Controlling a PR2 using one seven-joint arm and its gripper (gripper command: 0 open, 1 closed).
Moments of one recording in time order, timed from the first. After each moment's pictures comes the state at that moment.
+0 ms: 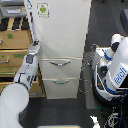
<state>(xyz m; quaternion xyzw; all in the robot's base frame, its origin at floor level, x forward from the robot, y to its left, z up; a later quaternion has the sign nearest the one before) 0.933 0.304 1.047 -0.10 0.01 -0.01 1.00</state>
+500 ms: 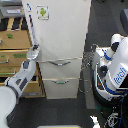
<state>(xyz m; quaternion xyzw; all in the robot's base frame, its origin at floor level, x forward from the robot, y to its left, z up) 0.905 0.299 1.046 -0.10 0.00 -0.06 0.99</state>
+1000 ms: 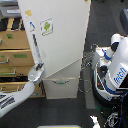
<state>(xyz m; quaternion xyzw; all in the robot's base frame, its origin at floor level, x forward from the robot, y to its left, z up) 0.744 0.237 1.054 -0.13 -0.01 -0.16 0.98</state>
